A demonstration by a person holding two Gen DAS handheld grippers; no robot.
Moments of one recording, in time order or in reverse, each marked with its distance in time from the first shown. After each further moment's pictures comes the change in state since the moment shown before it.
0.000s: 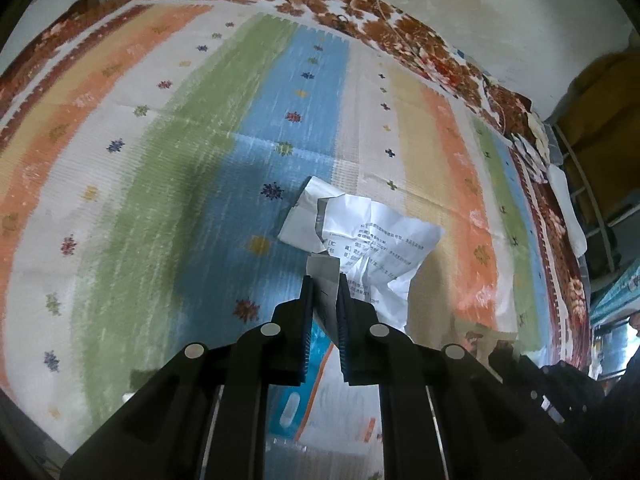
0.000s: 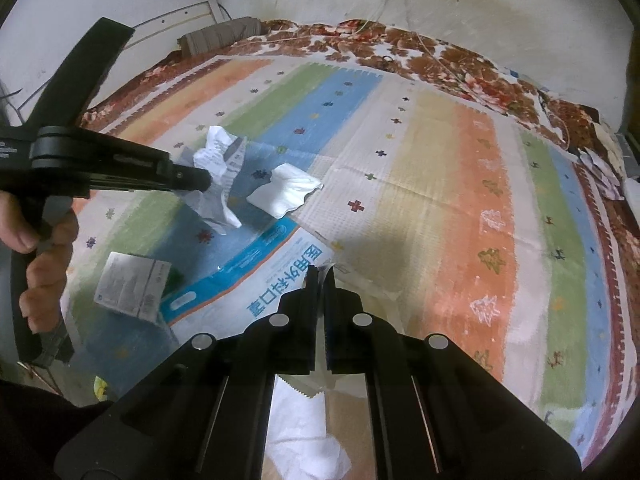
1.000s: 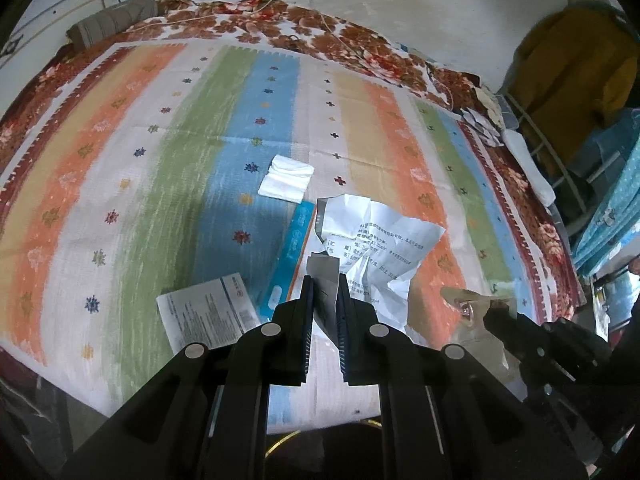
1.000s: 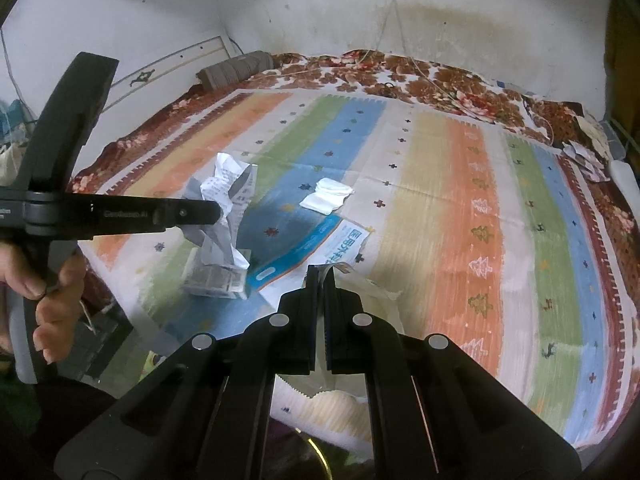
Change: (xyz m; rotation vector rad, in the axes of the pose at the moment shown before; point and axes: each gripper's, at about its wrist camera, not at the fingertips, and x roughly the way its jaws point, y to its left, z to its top) left arm -0.107 -0.024 -0.084 0.150 -0.049 -0.048; right arm -0.116 0.042 -0.043 0.065 -0.093 0.046
